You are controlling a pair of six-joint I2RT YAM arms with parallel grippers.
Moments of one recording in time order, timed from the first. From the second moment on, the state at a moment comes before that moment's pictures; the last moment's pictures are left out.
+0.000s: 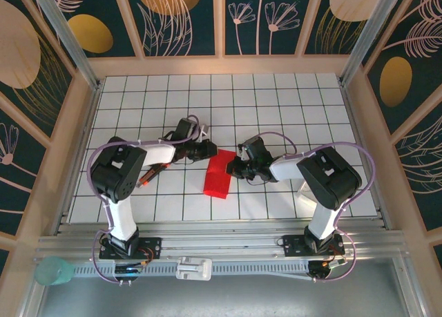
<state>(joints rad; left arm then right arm) -0.50 1.88 0.95 0.07 0.50 -0.69 0.65 1.76 0.70 0.22 -0.43 0.86</state>
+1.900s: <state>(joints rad) -0.54 1.63 0.62 0.06 0.46 -0.76 0.65 1.76 0.70 0.22 -0.41 0.86</state>
